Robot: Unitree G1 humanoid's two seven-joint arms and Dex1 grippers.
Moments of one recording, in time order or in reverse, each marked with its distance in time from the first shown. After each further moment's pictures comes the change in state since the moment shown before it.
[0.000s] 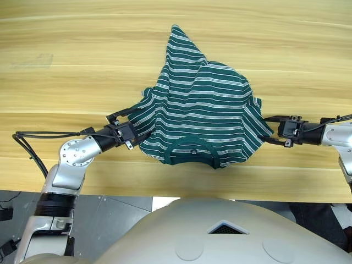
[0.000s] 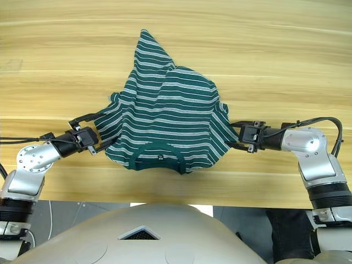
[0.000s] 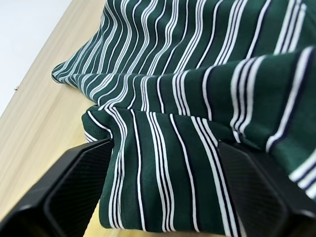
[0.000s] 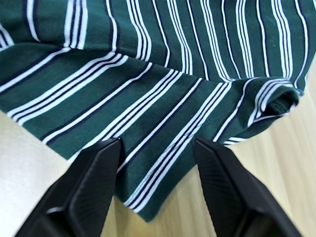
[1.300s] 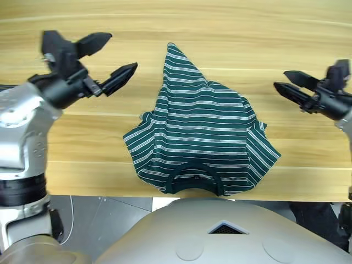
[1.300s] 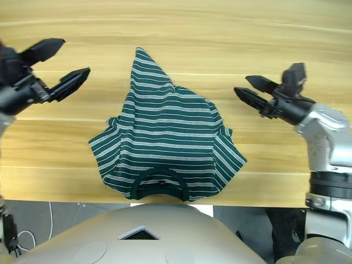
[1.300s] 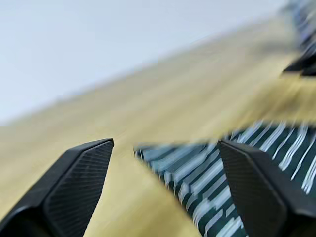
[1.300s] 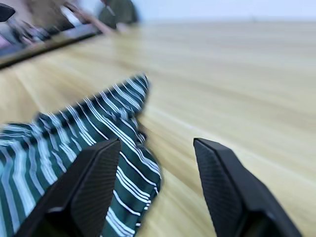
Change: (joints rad) left arm -0.269 0.066 0.150 -0.289 -0.632 0.700 0.023; right arm -0.165 0.192 -0.255 -0.087 0.555 0.693 -0.176
